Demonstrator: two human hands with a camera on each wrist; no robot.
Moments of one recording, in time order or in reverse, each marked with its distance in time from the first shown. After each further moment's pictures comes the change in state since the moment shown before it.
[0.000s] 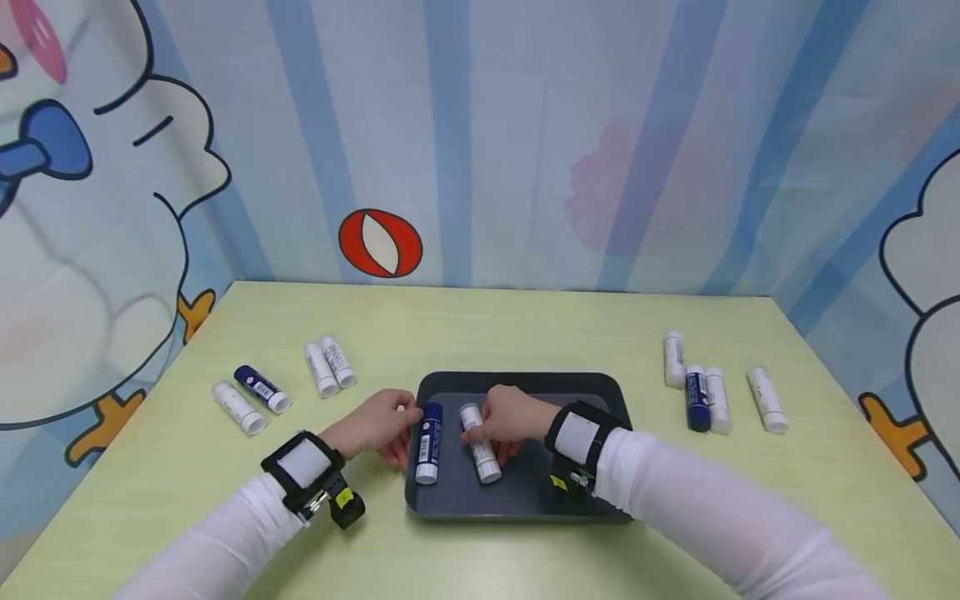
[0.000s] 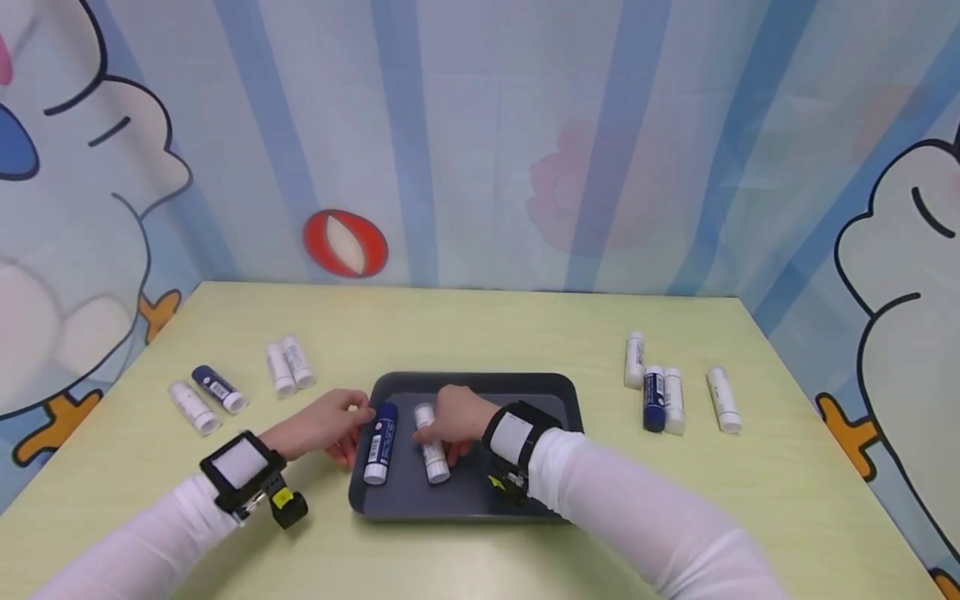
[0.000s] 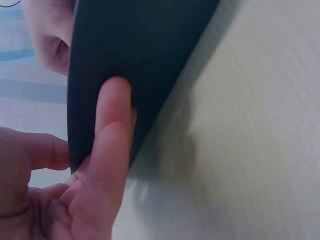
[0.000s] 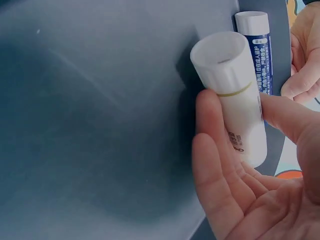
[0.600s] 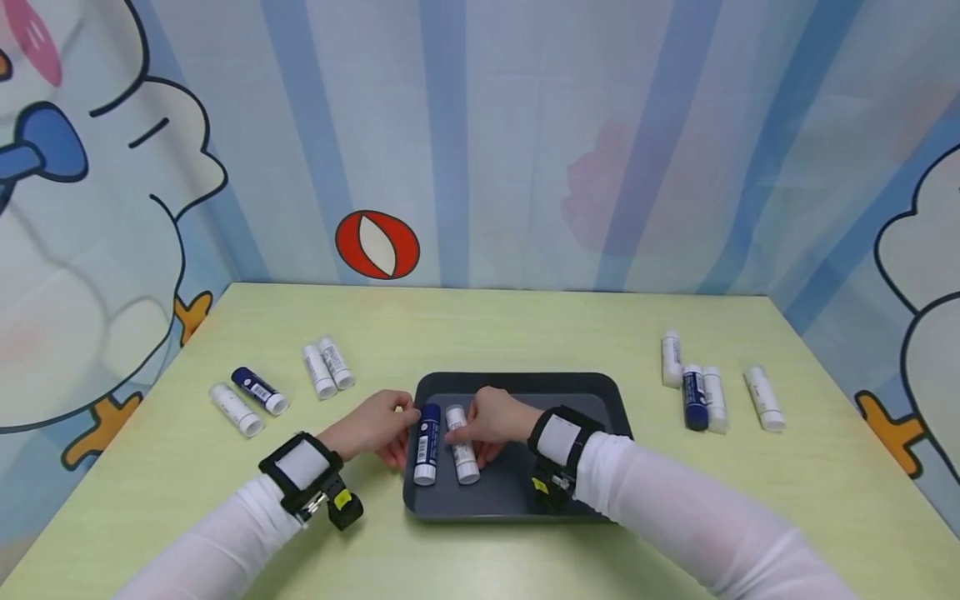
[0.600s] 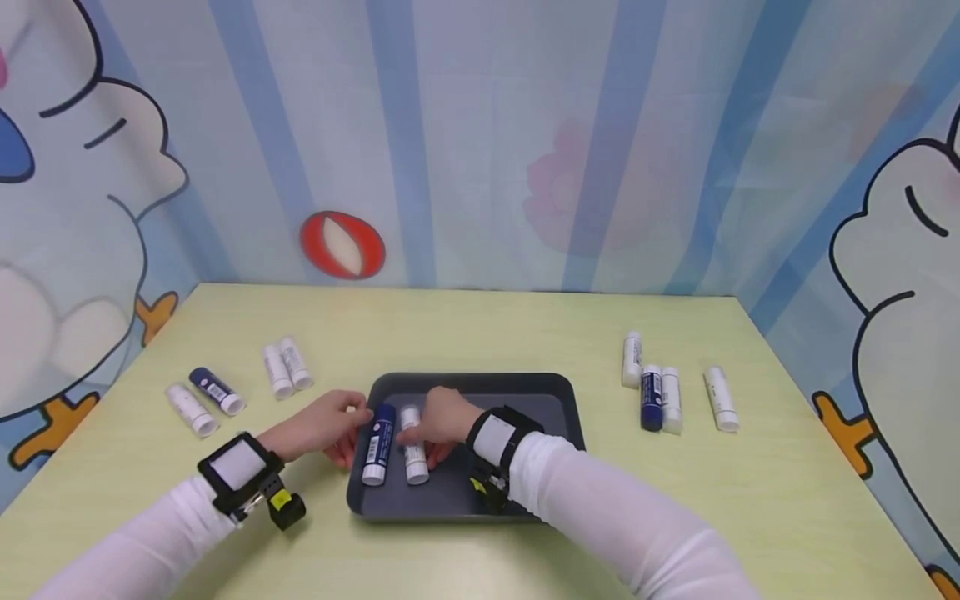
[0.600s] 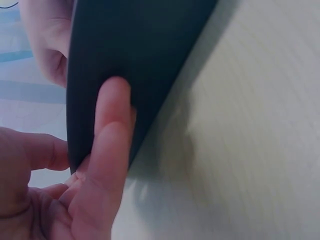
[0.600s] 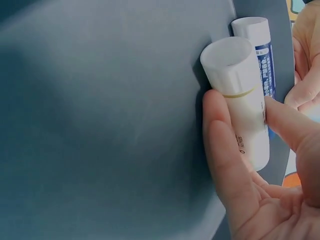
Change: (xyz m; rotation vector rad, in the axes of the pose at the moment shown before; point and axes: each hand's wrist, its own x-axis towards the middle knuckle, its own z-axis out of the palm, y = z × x) left_hand -0.001 0.002 0.000 0.012 0.000 -0.001; right_hand 0.007 -0.012 0.012 0.145 0.033 0.078
